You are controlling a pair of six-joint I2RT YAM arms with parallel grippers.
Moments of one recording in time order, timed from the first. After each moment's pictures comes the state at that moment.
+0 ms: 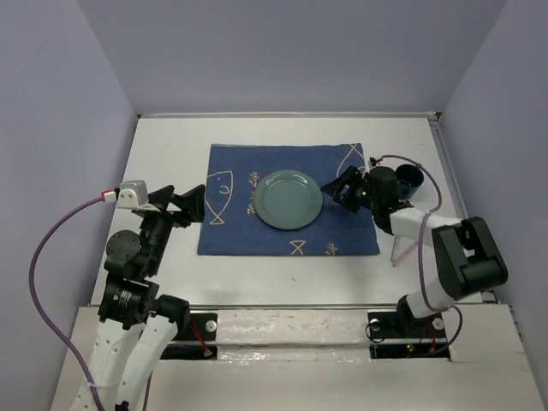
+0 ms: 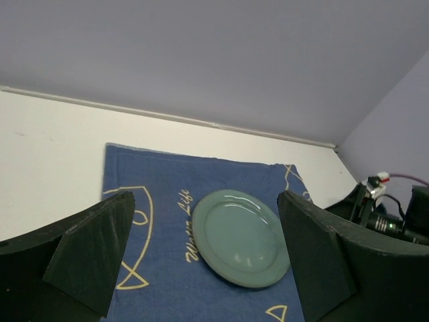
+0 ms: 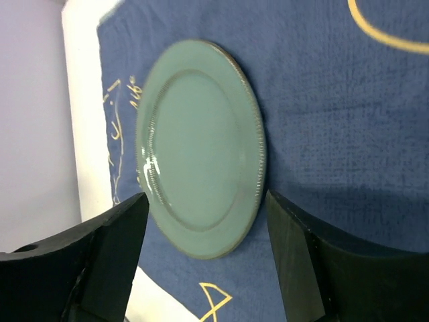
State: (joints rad) left arm -0.29 0.37 0.67 -0.17 -0.09 -0.38; right arm 0.26 1.56 0.67 0.41 -0.34 0.90
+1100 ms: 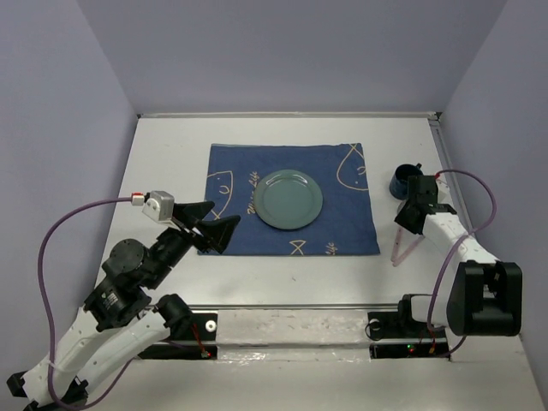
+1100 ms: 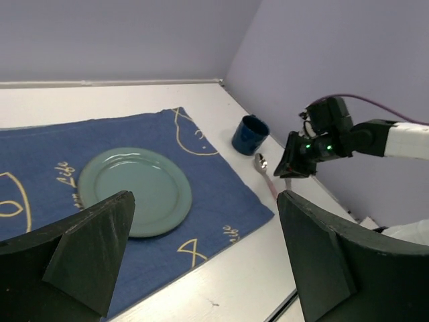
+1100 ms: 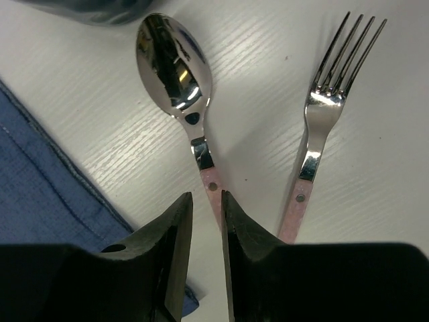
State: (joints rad) left arm -0.81 0.36 0.73 -0.25 -0.15 -0.39; right arm -0.02 1.25 0.72 -0.45 0.32 0.57
